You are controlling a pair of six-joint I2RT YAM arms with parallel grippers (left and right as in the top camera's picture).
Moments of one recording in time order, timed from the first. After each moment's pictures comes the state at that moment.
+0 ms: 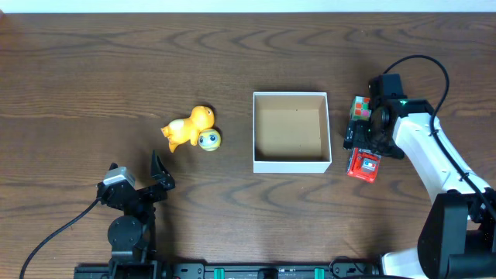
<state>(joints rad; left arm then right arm) -0.02 0.01 0.02 -0.11 -0.21 -0.27 0.06 1.65 1.10 -0.92 0.08 0.28</state>
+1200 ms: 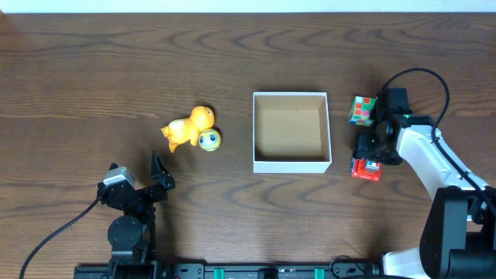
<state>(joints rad) -0.02 0.01 0.02 -0.11 -0.21 -0.27 0.00 1.64 0.95 -0.73 0.05 0.20</state>
